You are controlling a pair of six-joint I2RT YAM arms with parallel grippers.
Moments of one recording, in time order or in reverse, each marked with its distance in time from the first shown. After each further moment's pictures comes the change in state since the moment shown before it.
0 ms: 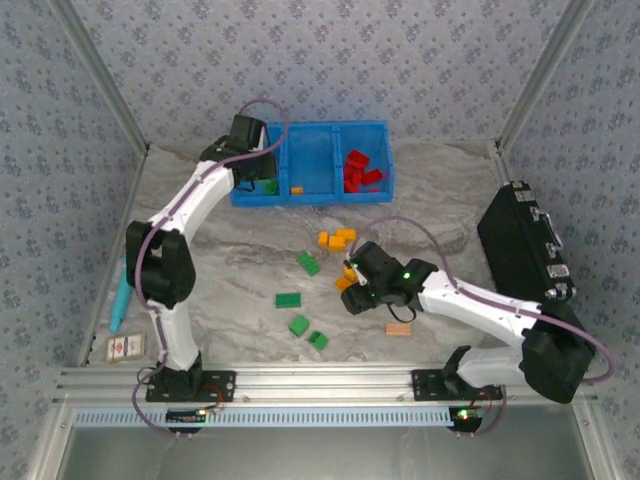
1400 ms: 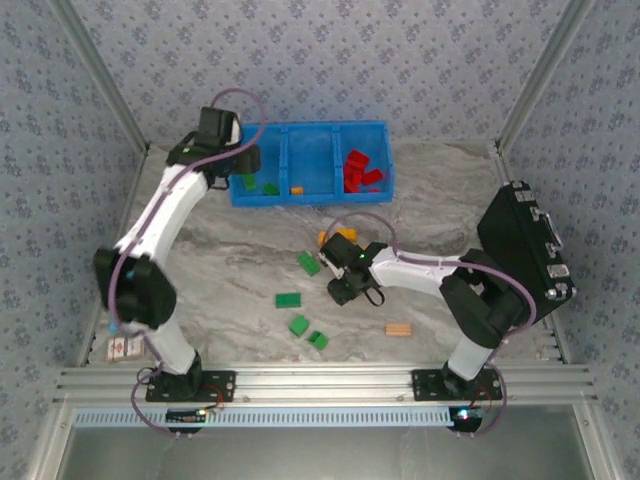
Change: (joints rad) left arm 0.050 -0.317 -0.148 -0.050 -0.031 0.114; right arm -0.031 0.426 0.191 0.068 0.039 -0.156
